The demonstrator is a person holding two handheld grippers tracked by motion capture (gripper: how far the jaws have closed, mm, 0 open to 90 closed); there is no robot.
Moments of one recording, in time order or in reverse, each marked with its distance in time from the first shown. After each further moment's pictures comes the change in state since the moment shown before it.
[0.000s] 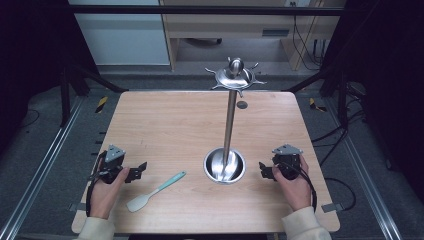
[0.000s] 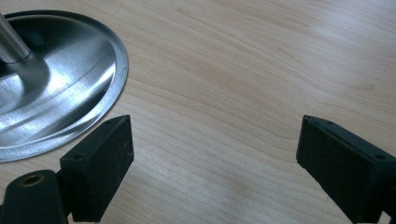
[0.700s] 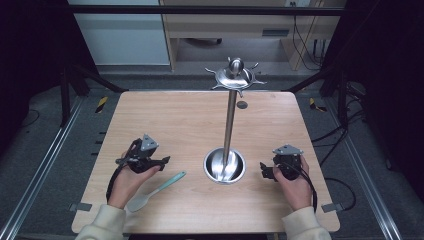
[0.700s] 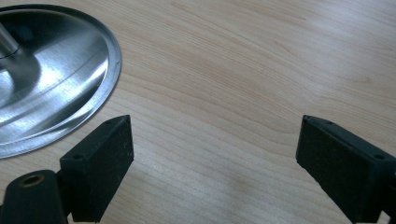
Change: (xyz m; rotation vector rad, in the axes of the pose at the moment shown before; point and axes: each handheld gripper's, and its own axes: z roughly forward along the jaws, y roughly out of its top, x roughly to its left) left arm -0.056 0.044 0.039 0.149 -0.096 0.216; right arm -0.002 -0.002 0.001 0.006 -0.008 0.005
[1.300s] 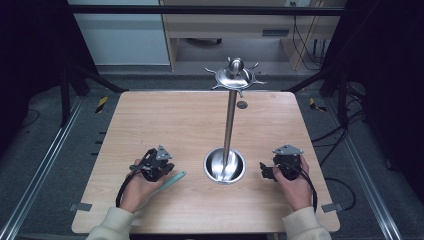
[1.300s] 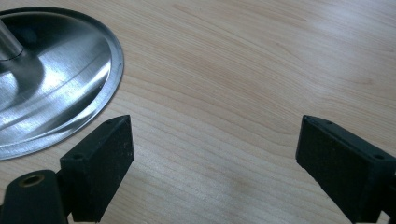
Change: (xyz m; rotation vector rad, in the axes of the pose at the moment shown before) left arm -0.027 -0.006 0.025 0.115 -0.086 0.069; right arm 0.000 0.000 0.000 -0.002 0.003 0.000
